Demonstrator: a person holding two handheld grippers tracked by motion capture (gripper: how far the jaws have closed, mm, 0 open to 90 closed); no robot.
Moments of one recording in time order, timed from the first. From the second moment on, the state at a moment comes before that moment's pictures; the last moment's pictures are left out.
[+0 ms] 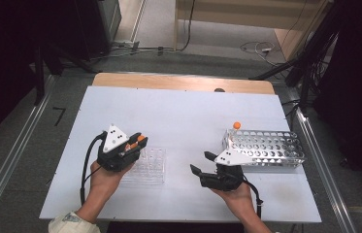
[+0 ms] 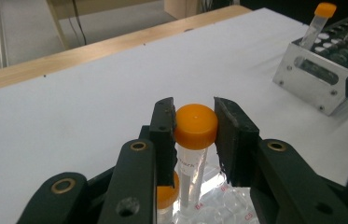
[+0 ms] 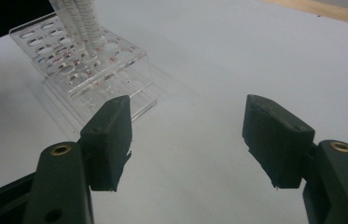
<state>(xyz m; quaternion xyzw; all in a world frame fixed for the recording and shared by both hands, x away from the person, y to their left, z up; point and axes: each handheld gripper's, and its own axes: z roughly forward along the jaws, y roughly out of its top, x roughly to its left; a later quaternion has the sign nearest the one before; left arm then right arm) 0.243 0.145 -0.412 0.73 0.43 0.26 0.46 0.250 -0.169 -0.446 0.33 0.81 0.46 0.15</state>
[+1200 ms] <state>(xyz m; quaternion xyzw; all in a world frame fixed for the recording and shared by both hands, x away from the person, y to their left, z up) 0.241 0.139 -0.414 0.73 0.44 0.24 0.47 0.255 -0.181 -0.441 0.34 0.80 0.46 0.16</state>
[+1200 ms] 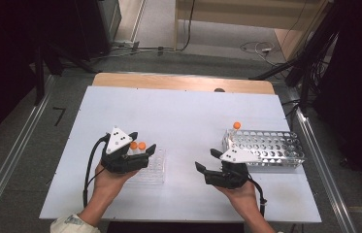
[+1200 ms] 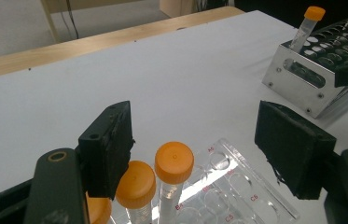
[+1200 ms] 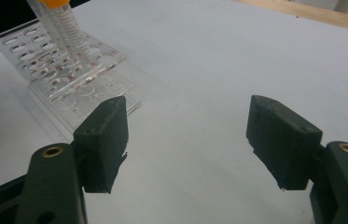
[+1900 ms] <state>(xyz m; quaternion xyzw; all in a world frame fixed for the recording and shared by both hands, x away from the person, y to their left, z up) 0.241 0.134 -0.416 0.73 0.44 0.24 0.47 0.276 -0.221 -0.434 0.40 0.77 0.45 0.21</state>
